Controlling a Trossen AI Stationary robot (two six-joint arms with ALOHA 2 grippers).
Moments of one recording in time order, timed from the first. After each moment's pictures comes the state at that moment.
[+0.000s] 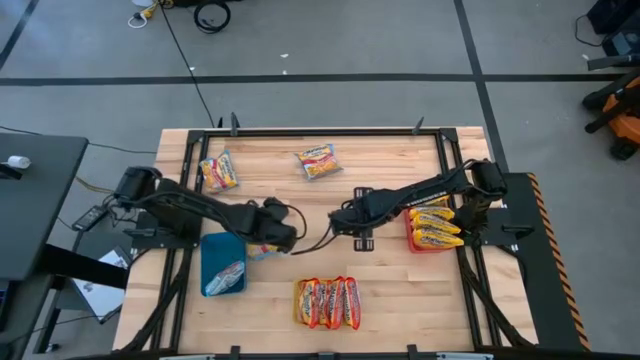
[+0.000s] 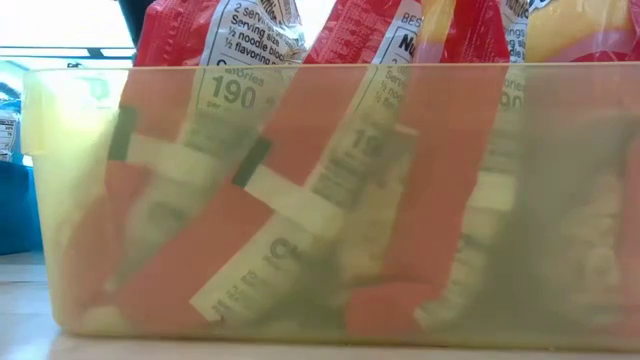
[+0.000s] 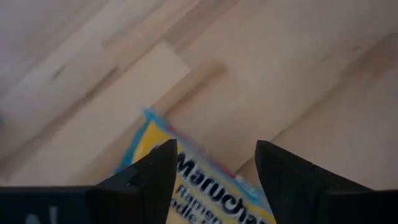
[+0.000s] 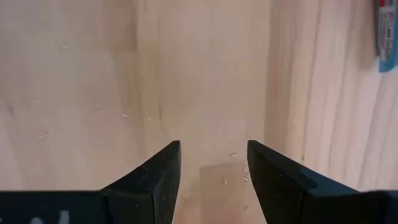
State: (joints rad) left arm -0.23 1.63 1.05 -0.78 -0.46 -1.02; right arm 0.13 1.83 1.34 -0.99 0.28 0.15
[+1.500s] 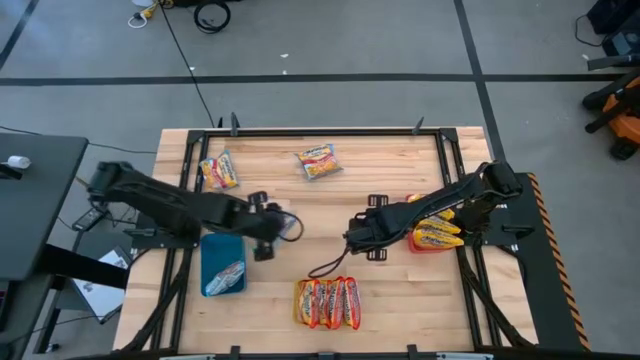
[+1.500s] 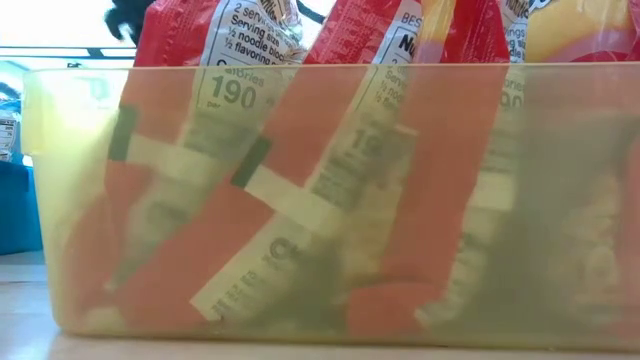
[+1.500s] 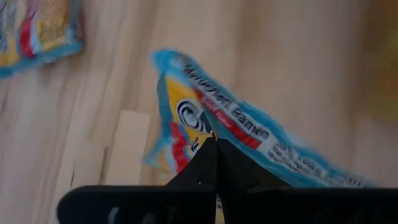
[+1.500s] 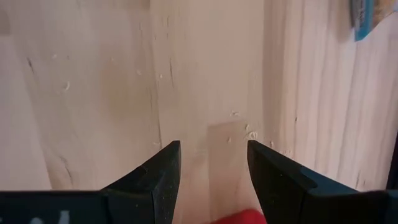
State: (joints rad) left arm -0.25 1.41 1.04 -0.75 -0.34 -0.31; right arm 0.27 1.74 1.27 -1.07 0.39 0.32
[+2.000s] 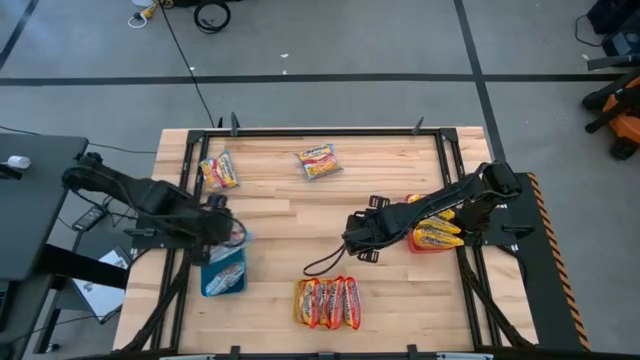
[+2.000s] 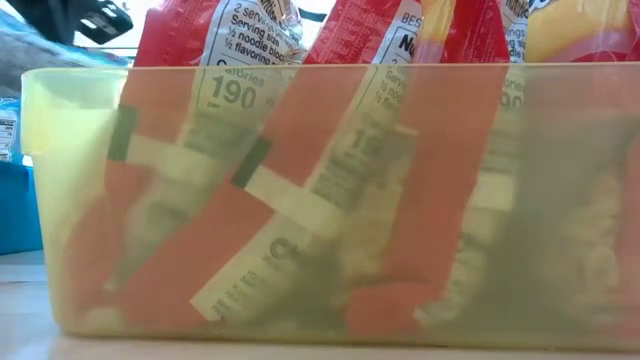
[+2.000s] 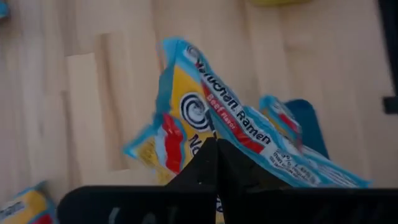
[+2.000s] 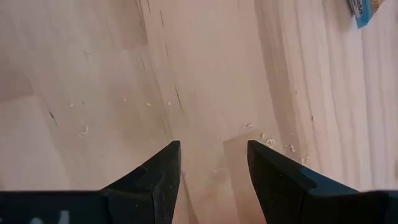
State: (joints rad) left arm -0.41 0.98 1.02 -1.15 -0.12 -0.24; right arm 0.27 1.74 1.27 -1.01 0.39 0.50
